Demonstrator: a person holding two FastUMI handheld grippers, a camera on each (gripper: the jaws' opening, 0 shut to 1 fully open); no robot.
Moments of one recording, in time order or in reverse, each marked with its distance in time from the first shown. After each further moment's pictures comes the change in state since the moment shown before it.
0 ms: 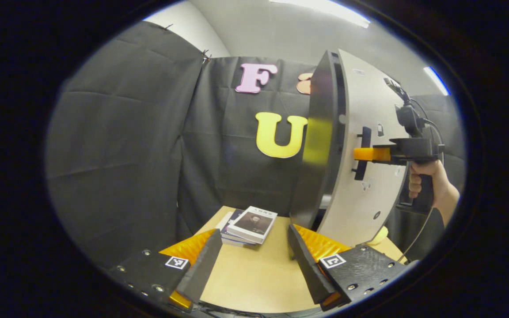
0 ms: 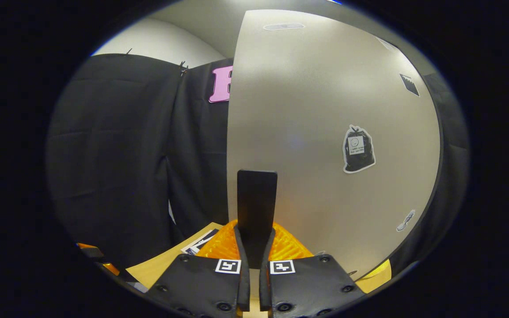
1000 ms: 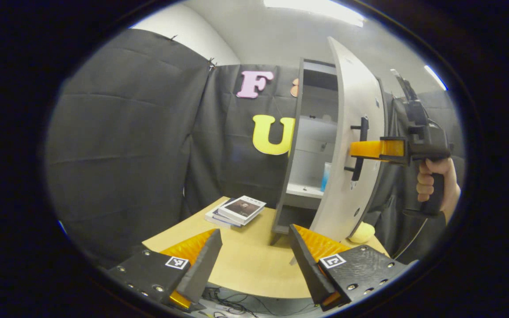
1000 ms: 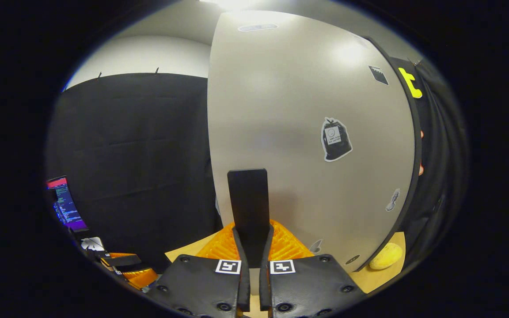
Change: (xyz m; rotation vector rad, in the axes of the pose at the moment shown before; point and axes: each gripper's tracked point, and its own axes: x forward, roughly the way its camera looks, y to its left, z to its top) left arm -0.133 -0.116 -0.040 -0.052 -0.024 0.124; right arm -0.049 -0.014 -0.010 0.049 -0.003 0.317
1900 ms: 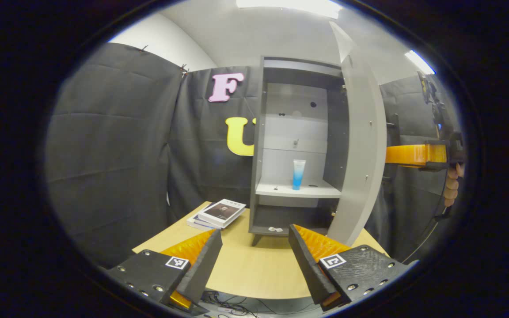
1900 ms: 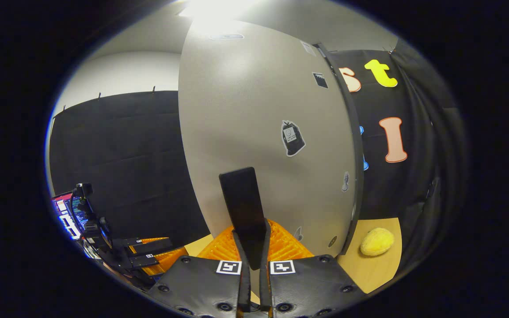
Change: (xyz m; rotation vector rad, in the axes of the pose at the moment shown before) left arm 0.005 -0.104 0.003 0.111 0.005 -0.132; right arm -0.028 -0.030 -0.006 0.094 -0.048 -0.016
